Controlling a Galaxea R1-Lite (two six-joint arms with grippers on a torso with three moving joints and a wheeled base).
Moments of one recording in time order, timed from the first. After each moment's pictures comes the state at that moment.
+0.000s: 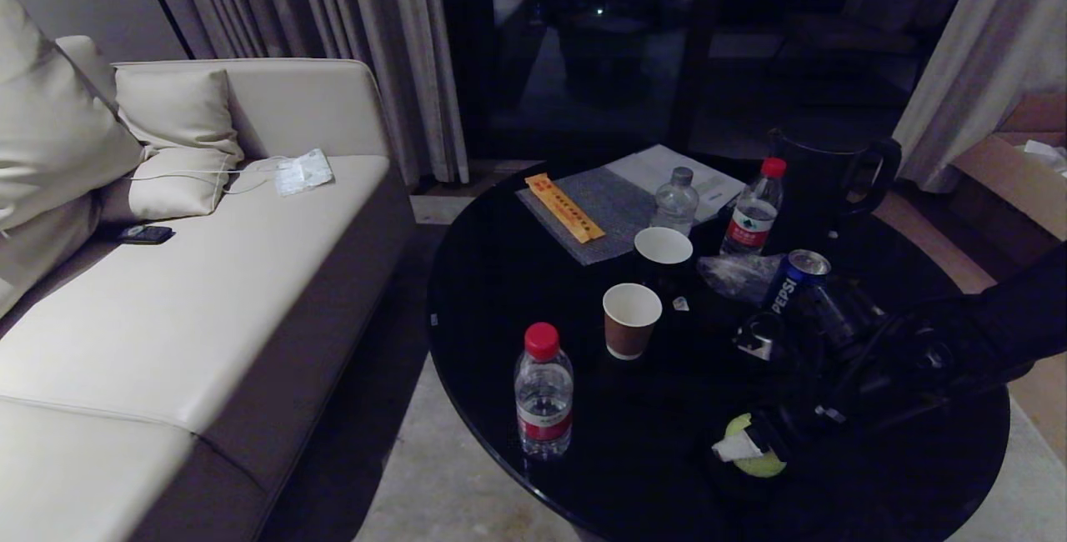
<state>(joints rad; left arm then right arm) -0.01 0.00 0.00 0.00 0.04 -0.04 0.21 1.98 -0.85 0.00 0.29 -0.20</state>
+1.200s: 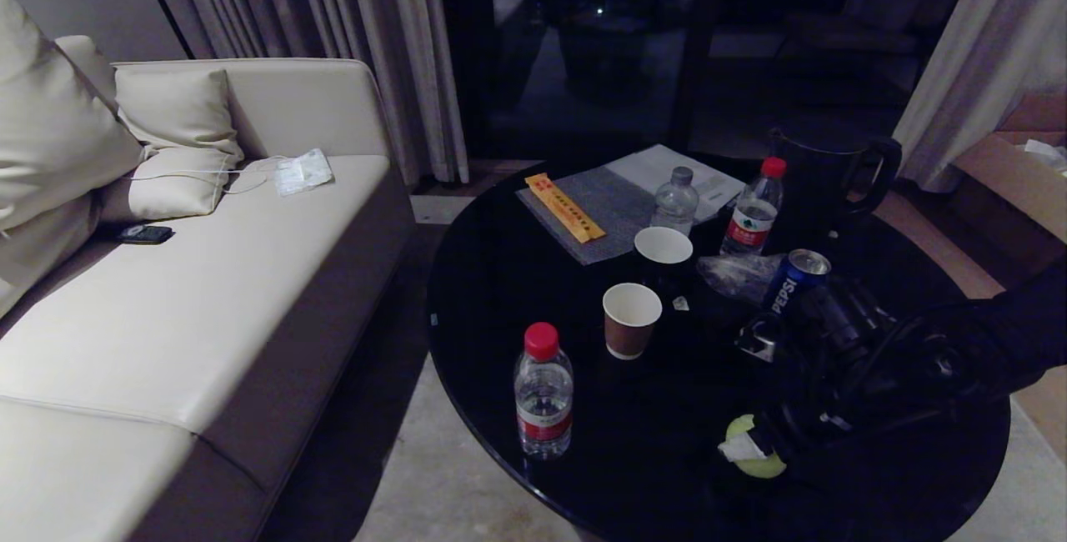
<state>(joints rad) -0.01 0.00 0.00 0.00 0.04 -0.04 0.23 1.94 -0.82 -0.03 0.21 -0.20</state>
